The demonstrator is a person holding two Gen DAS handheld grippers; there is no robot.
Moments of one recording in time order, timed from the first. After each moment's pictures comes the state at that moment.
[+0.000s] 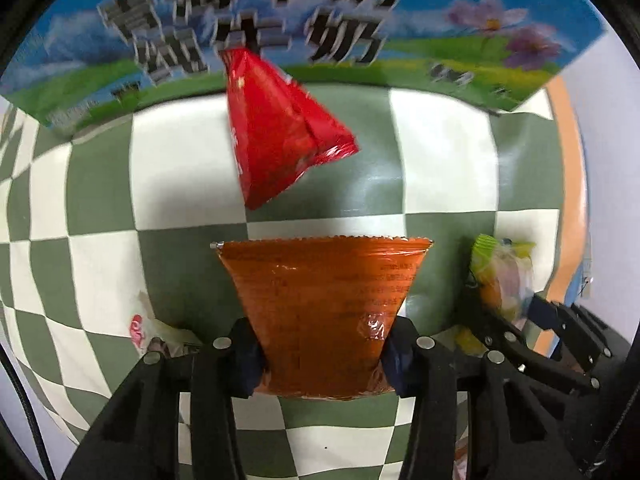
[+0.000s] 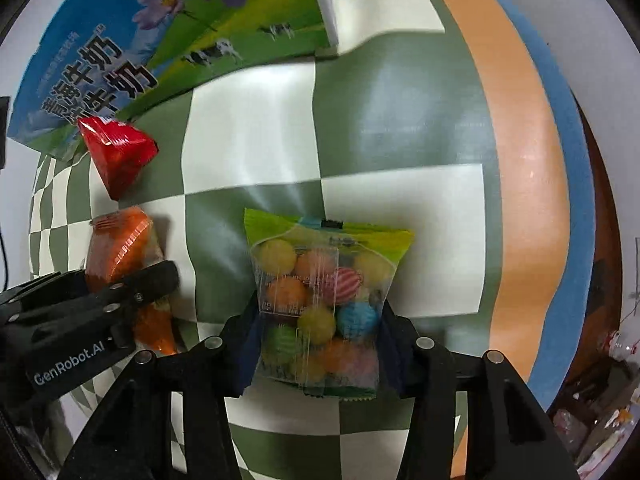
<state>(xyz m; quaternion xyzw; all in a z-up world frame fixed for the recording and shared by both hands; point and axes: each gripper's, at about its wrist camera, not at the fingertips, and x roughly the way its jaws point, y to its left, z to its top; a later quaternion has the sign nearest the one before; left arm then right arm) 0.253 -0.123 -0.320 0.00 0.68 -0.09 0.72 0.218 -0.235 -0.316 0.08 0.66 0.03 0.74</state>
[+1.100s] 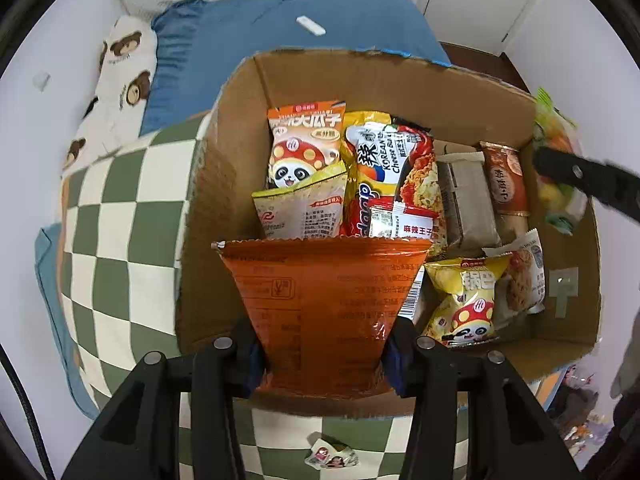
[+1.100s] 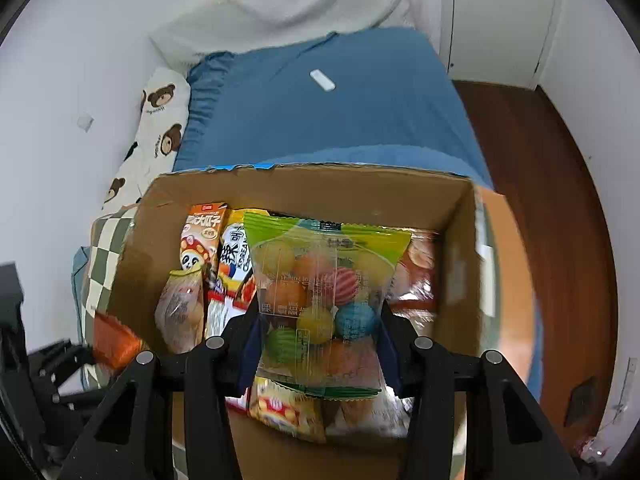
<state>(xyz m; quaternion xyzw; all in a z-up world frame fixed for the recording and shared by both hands) 0.438 0.000 -0.223 0.00 0.66 -0.02 0.76 0.504 -0.167 -0.170 0.05 0.59 0.10 0.80</state>
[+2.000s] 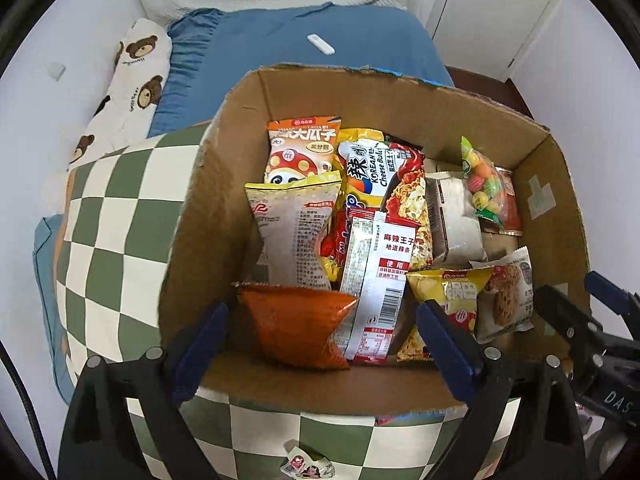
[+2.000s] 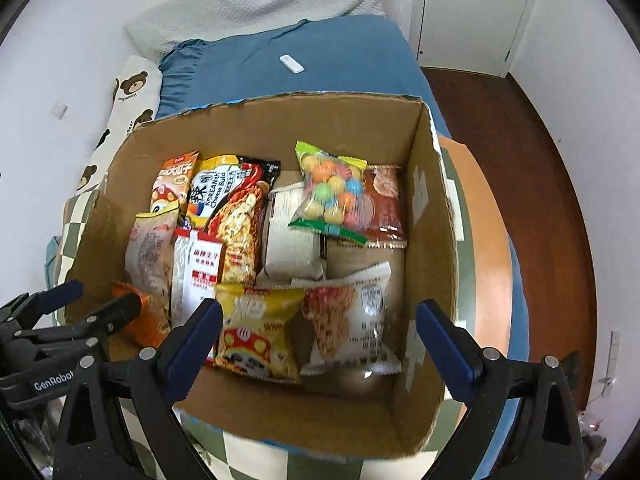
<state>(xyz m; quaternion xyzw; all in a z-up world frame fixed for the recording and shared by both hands) 0.417 -0.009 -0.205 -0.03 0.62 0.00 0.79 0.430 -0.181 -0.182 0.03 0.59 0.05 0.80</state>
